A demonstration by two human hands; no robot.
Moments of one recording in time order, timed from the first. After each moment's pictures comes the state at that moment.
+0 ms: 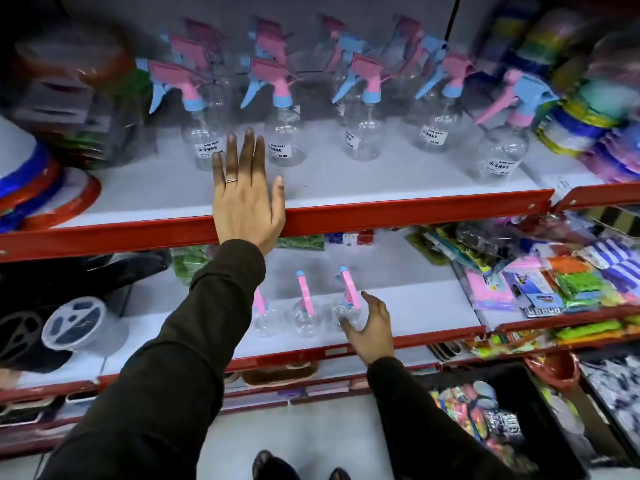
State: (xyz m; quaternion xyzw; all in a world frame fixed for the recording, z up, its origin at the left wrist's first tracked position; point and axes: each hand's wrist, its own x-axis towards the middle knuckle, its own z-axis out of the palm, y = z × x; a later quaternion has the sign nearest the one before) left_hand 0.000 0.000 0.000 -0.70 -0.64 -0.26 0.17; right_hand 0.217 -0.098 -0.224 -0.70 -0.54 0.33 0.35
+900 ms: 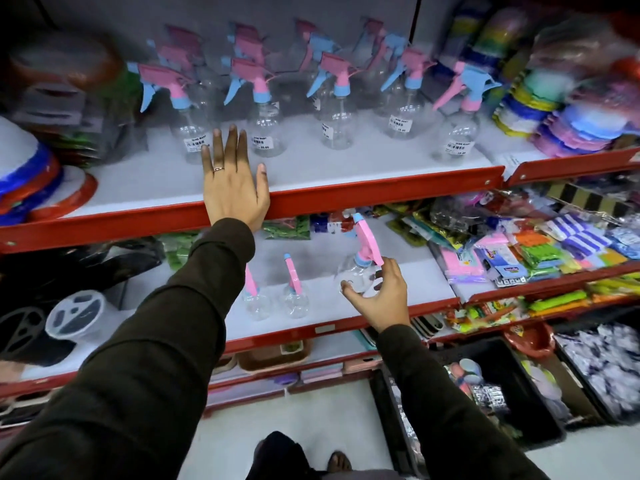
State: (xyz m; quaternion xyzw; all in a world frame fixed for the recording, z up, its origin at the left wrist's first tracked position) left_hand 0.003 -0.004 0.005 -0.69 -0.66 -0.25 0.17; right_hand 0.248 -0.131 -0.142 -0.65 -0.56 0.19 0.47
